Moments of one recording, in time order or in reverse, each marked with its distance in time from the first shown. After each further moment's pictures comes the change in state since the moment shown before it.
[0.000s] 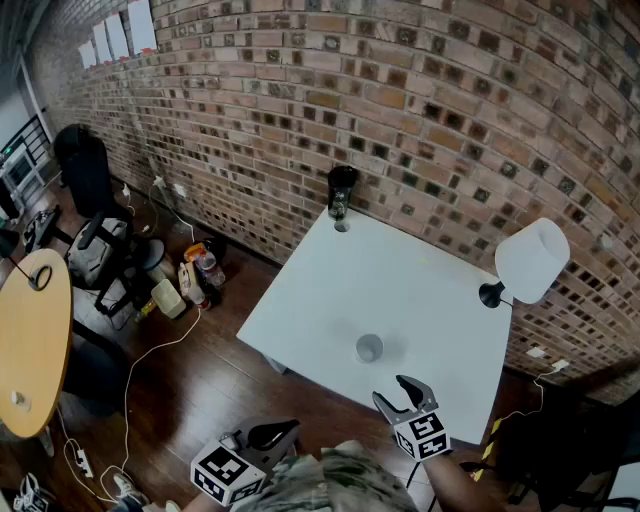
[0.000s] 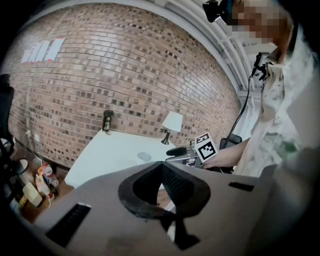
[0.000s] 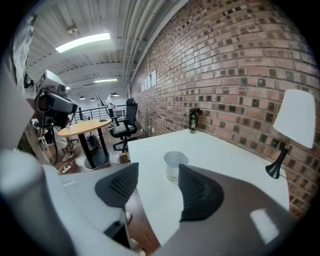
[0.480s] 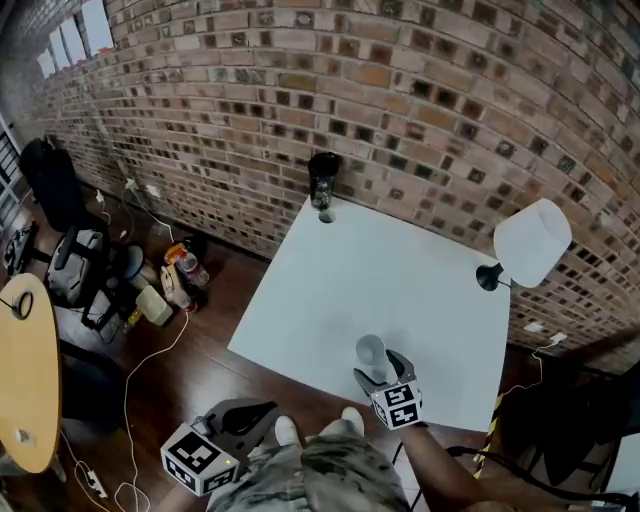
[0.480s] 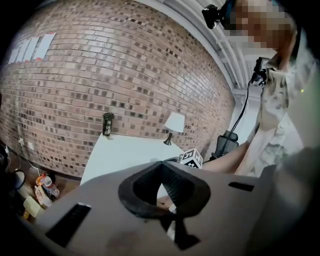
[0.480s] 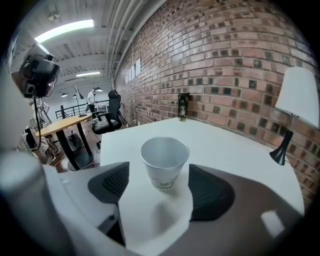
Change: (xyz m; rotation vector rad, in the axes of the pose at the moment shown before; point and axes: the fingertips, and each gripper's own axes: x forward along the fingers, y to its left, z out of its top) left arm 0.006 0.092 0.041 0.036 0.009 -0.013; right arm 0.131 -0.047 -0.021 0.060 0.043 -0.114
